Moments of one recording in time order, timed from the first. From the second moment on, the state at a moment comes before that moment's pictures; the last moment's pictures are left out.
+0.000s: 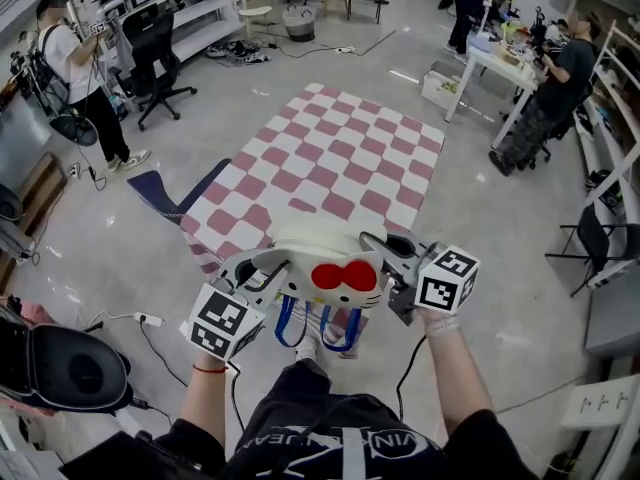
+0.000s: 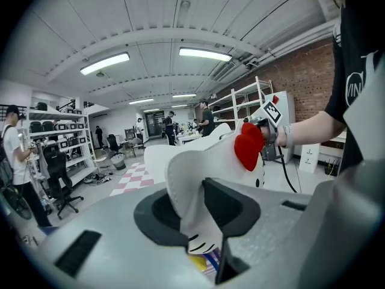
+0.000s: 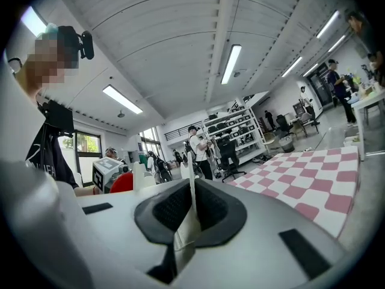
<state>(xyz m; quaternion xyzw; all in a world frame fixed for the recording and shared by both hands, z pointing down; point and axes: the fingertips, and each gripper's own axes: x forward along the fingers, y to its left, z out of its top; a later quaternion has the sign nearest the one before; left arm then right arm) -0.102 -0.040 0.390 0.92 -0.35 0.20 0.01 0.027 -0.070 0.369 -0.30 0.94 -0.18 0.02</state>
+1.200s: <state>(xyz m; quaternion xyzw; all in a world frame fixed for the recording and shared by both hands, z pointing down) -0.073 -0.254 0.439 0.93 -0.30 0.20 0.03 0.059 -0.271 0.420 -0.38 0.90 -0.20 0.00</state>
